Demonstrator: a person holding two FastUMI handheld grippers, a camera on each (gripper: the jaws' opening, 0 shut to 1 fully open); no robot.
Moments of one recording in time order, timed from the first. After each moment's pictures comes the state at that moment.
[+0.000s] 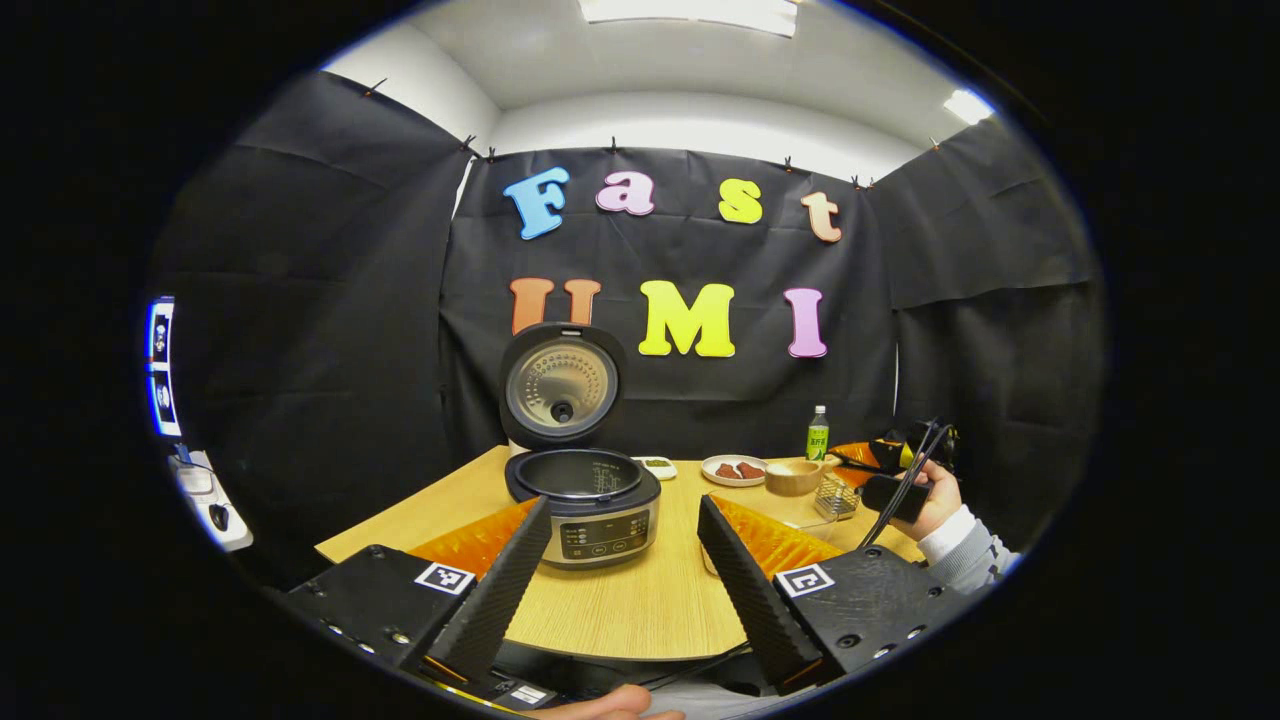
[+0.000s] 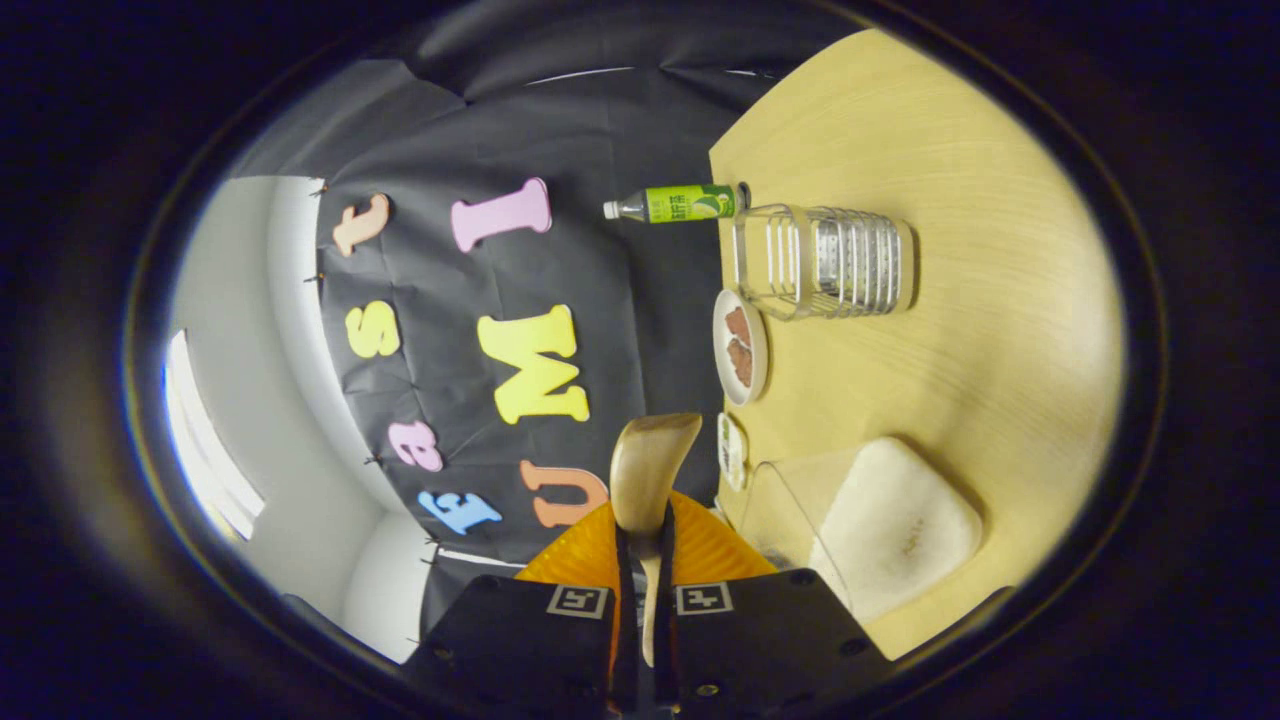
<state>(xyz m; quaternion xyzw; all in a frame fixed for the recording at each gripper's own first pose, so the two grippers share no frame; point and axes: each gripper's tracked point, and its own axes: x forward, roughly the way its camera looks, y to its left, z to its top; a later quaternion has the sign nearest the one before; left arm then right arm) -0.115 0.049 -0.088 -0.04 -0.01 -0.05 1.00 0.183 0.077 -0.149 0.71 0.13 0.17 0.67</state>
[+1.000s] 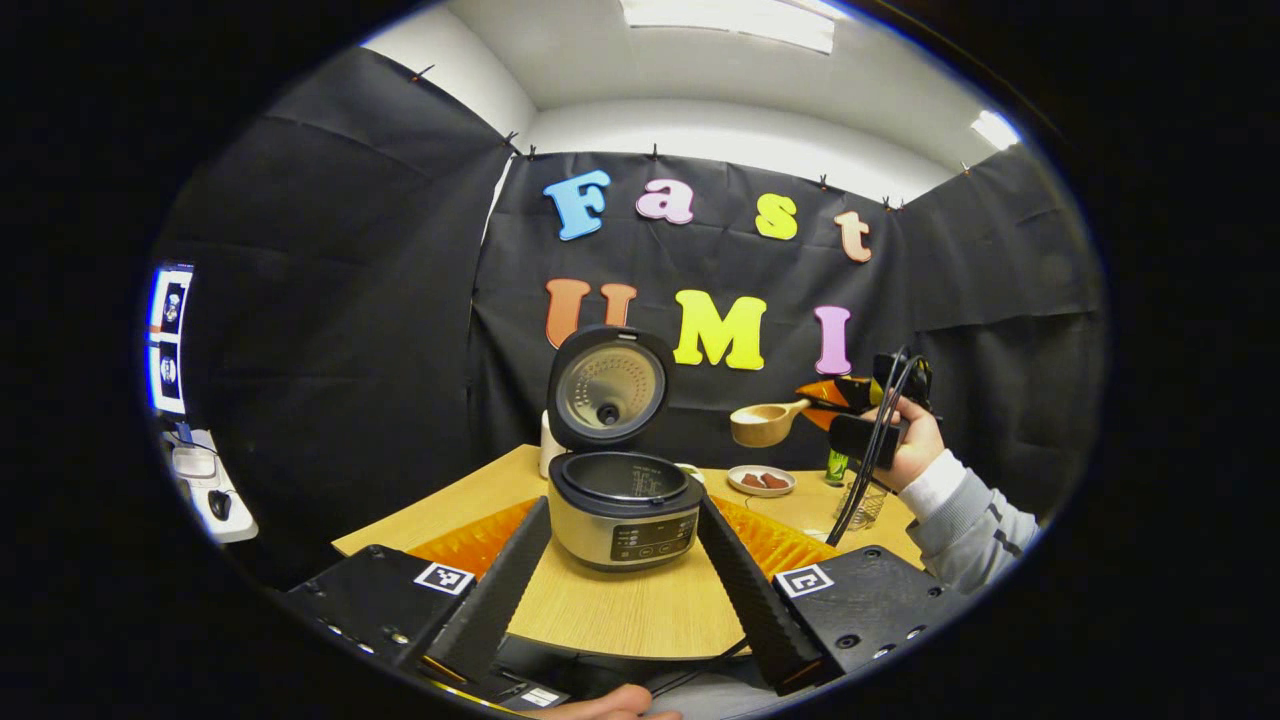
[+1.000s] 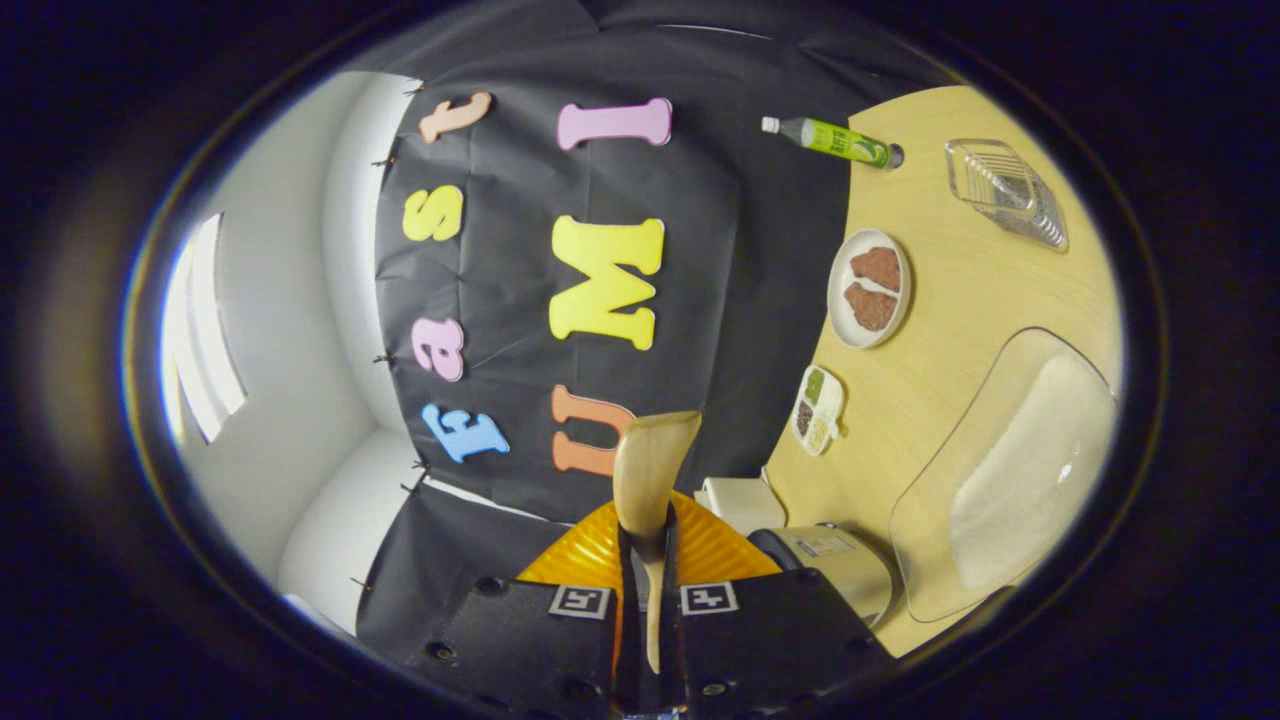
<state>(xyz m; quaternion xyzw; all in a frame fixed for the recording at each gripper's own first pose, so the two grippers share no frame) -0.114 0.125 -0.101 -0.06 0.00 -0.02 1.00 0.205 0.252 -0.047 0.58 0.14 0.22 0.77</state>
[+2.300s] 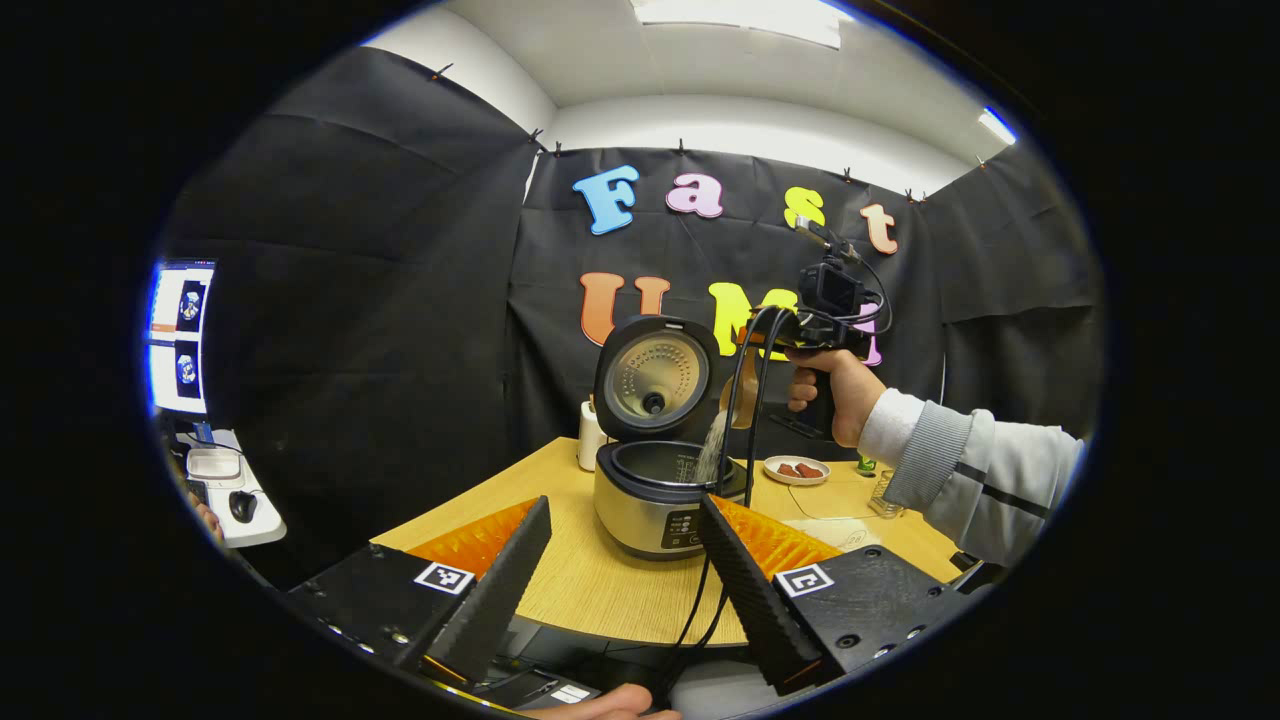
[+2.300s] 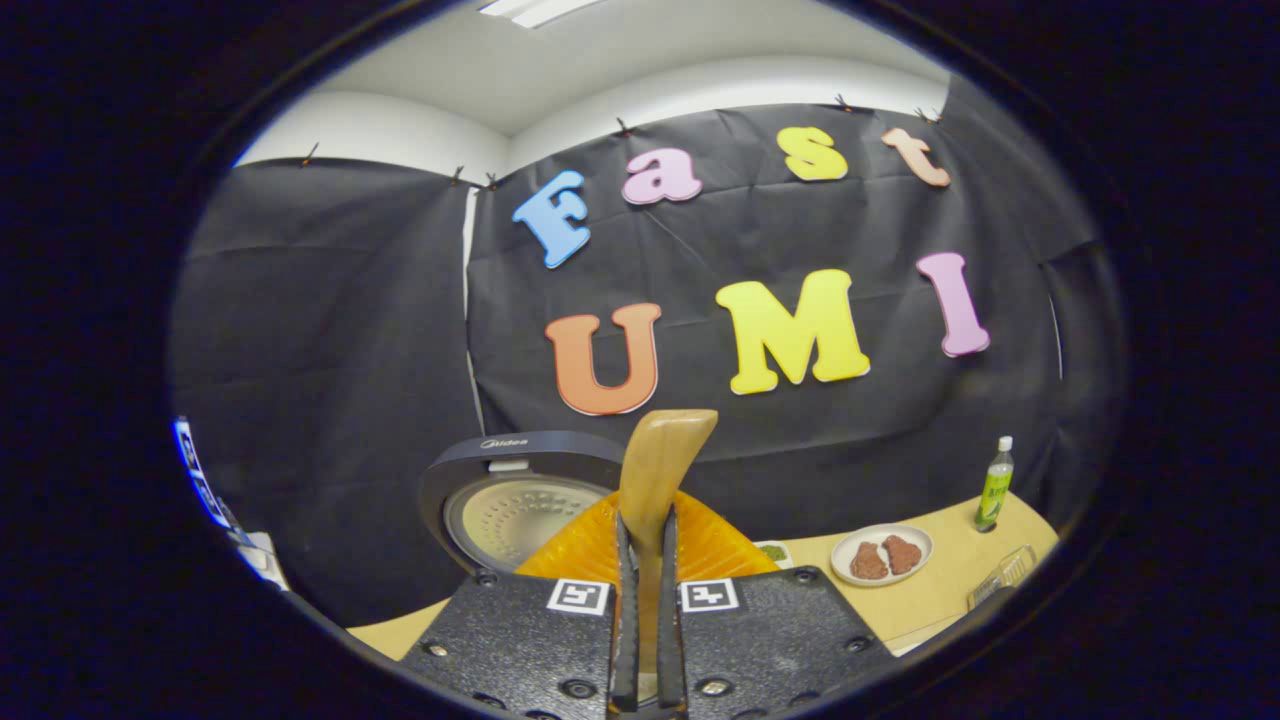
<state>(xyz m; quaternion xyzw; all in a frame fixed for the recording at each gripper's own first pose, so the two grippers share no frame) -0.132 0.166 -0.117 -0.07 0.00 0.02 1.00 0.188 0.414 -0.011 -0.01 -0.02 0.22 0.98</state>
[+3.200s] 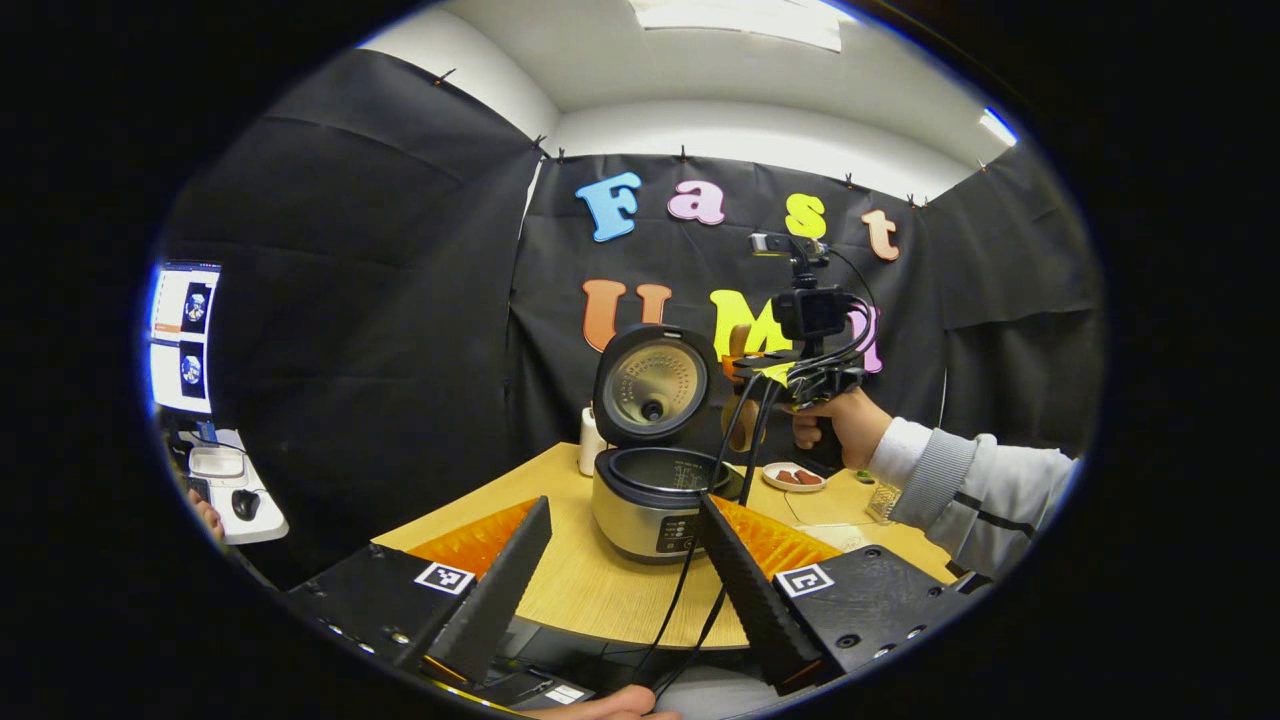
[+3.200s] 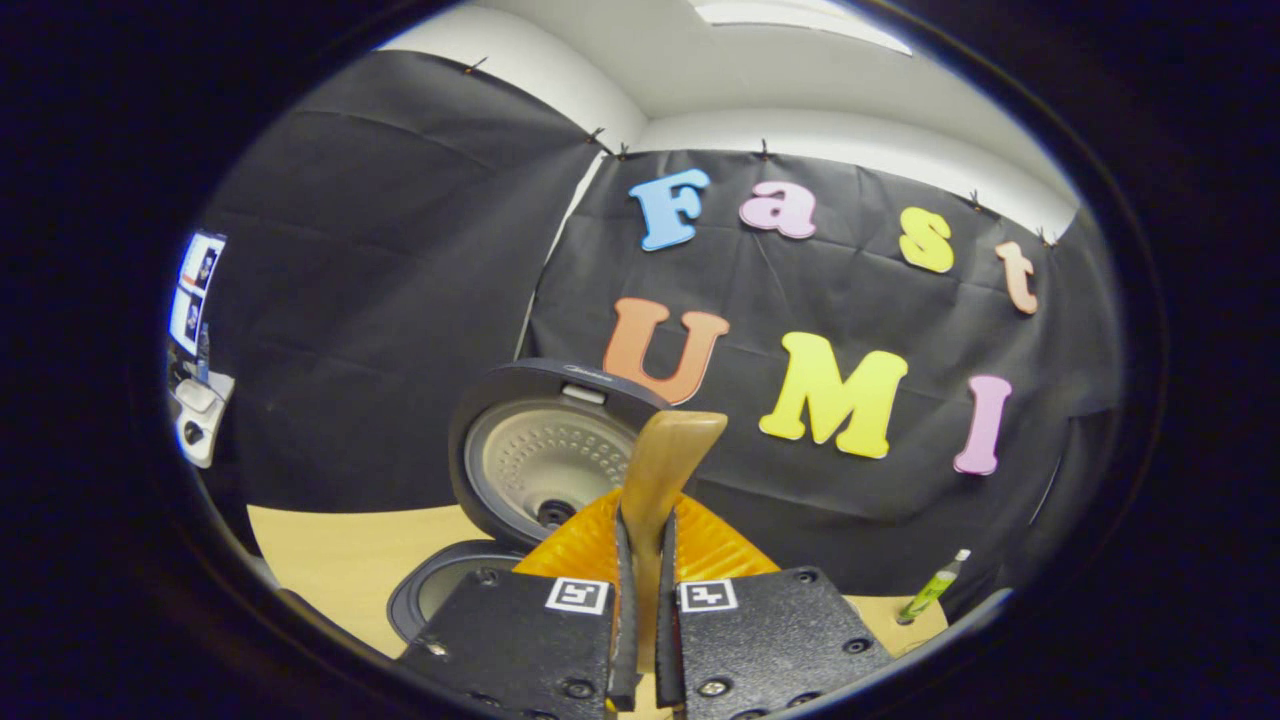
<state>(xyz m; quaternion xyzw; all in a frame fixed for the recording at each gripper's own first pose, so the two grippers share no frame) -0.136 0.152 -0.109 -0.07 -0.01 0.02 1.00 0.169 0.394 -0.030 -0.16 -0.06 0.23 0.96</state>
